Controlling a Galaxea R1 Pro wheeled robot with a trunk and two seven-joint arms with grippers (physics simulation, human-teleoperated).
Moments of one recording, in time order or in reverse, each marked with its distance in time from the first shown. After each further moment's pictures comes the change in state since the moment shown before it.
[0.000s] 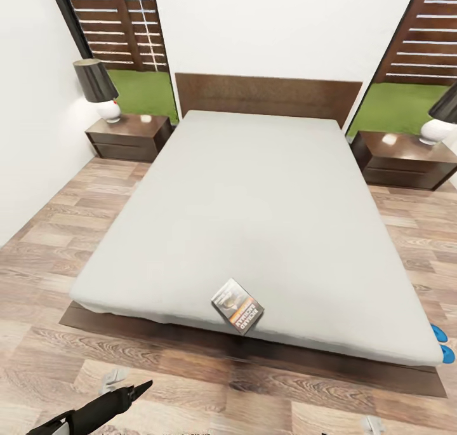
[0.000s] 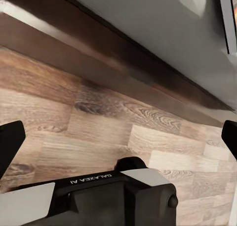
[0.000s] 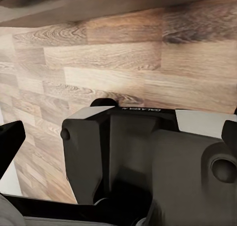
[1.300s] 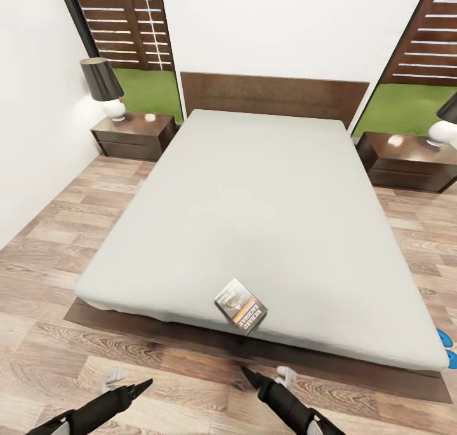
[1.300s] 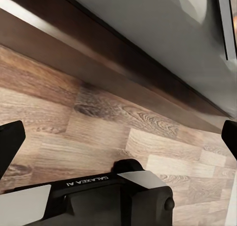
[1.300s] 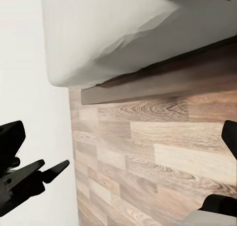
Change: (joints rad) left arm 0.000 0.000 0.008 -0.001 0.009 0.006 -0.009; right arm -0.009 0.419 0.001 -0.247 -0.256 0.000 -0.152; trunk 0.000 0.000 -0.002
